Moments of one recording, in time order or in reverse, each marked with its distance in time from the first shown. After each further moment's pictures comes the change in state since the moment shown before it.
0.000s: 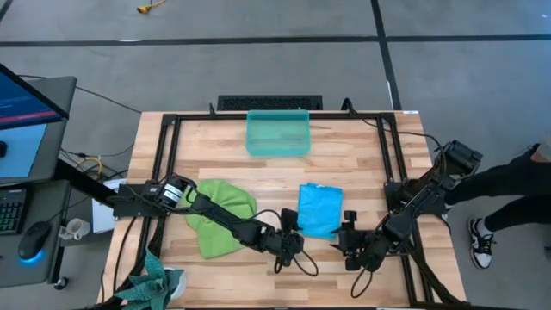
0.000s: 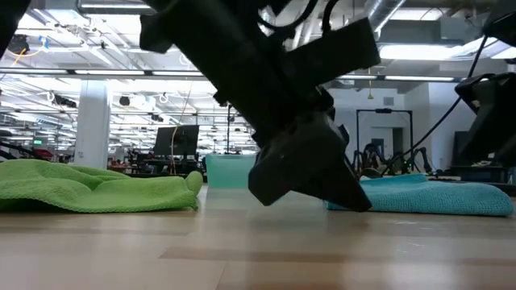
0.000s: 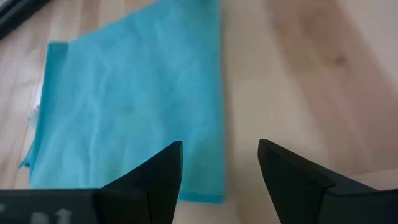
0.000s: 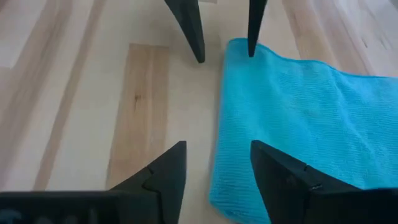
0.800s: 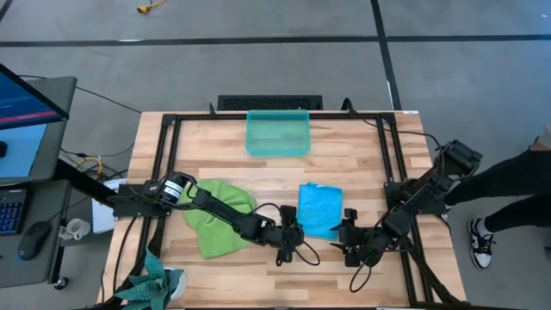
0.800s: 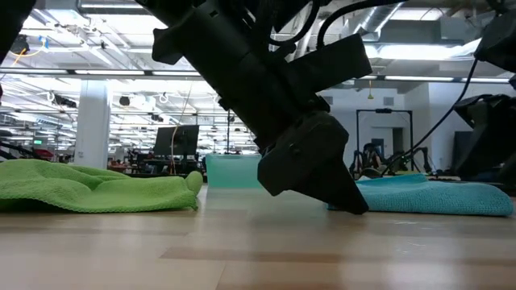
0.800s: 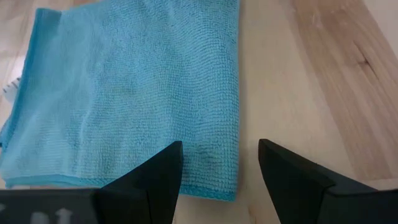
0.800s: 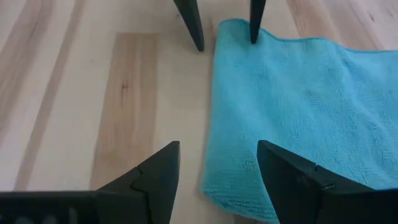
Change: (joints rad) left arm 0.056 -0.004 -0.029 0.005 0.080 -0.100; right arm -0.018 0.000 -0.080 0.098 -0.029 0.039
